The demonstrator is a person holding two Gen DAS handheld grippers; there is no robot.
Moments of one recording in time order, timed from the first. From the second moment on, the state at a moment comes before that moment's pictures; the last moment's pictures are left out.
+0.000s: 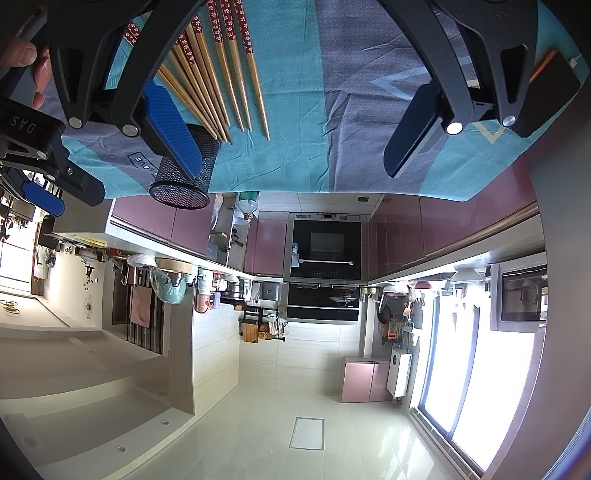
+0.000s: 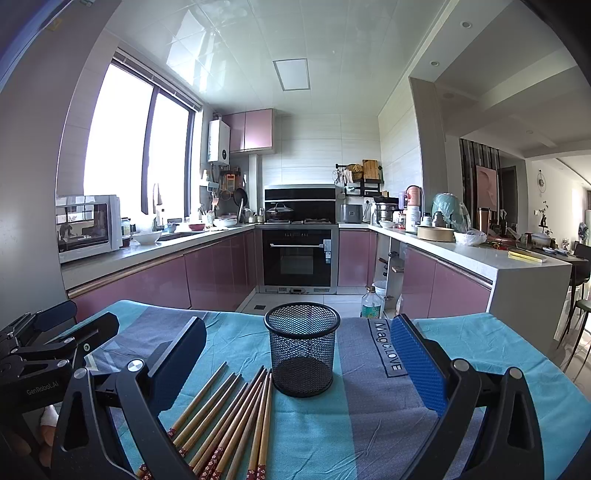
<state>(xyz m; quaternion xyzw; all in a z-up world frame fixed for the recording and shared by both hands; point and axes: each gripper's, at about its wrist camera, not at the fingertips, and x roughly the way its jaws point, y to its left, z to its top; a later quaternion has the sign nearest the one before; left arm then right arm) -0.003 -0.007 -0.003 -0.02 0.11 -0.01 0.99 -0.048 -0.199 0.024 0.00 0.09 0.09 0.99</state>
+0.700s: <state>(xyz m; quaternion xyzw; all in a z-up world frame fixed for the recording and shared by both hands) -0.003 -0.009 -0.003 -0.02 0.11 -0.01 0.99 -0.045 -0.200 0.024 0.00 0.09 0.09 0.99</state>
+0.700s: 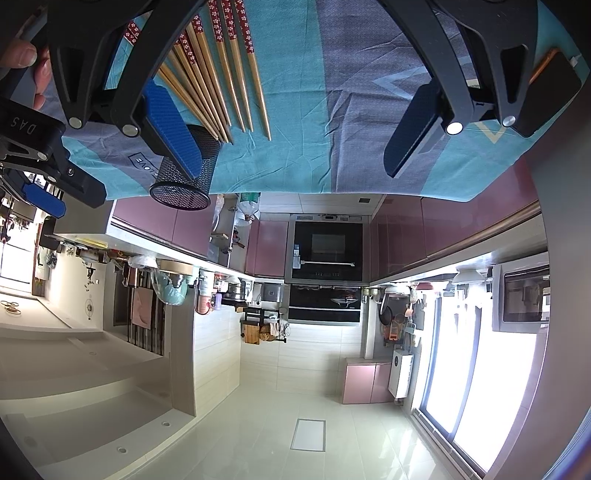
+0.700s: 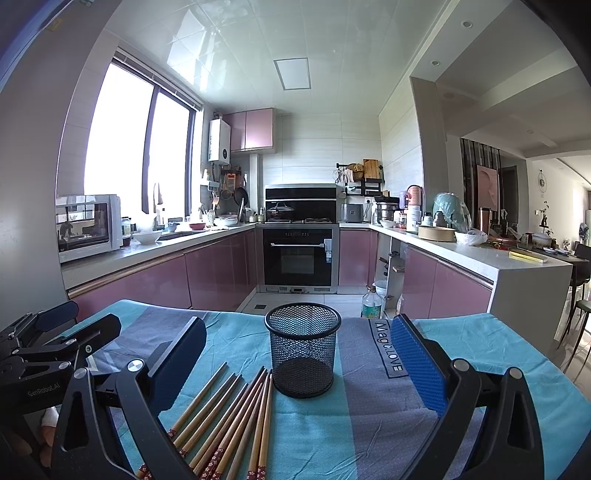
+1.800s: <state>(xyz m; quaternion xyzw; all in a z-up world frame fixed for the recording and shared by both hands) 0.061 -0.021 -0.039 0.03 0.30 -0.09 0.95 0.038 -0.196 -0.055 0.01 0.37 0.17 0.91</state>
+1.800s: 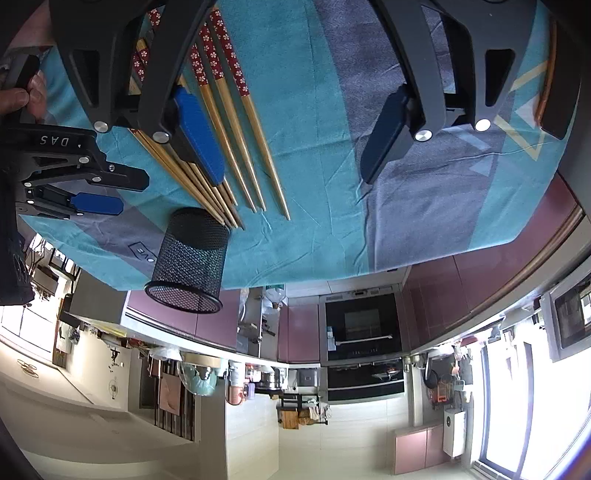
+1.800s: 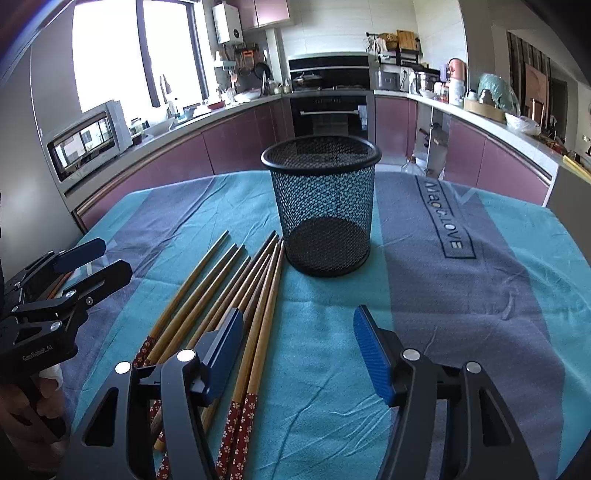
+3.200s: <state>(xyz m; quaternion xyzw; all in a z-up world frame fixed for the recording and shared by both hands) 0.127 -0.045 -0.085 0.02 0.43 -0.14 0.89 0.071 -0.177 -0.069 -0.02 0.44 0.20 0.88</state>
